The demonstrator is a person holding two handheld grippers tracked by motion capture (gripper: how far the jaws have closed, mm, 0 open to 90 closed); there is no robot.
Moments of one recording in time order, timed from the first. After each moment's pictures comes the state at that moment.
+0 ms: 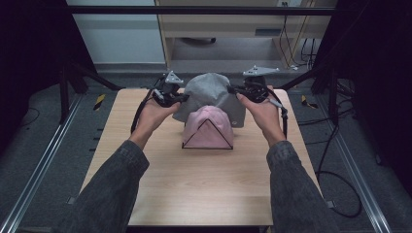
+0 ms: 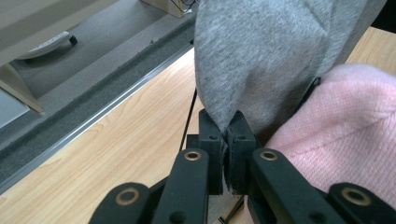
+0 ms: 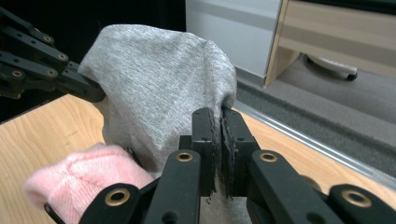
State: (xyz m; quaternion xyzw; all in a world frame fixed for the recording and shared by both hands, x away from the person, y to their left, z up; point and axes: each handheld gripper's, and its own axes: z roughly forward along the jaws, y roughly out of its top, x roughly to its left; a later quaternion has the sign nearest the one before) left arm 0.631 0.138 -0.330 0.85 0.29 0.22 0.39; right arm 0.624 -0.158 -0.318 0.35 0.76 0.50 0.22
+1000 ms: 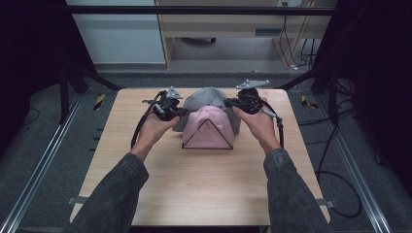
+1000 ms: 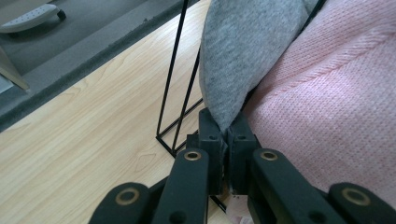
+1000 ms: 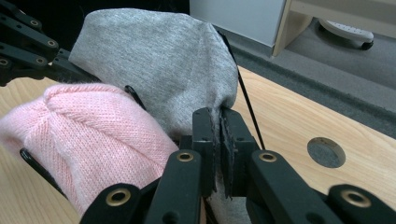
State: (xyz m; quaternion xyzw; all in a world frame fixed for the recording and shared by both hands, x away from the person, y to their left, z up) left arm 0.618 0.143 -0.374 0.85 0.32 0.19 0.37; right arm 0.619 -0.148 -0.357 0.36 0.79 0.46 0.19
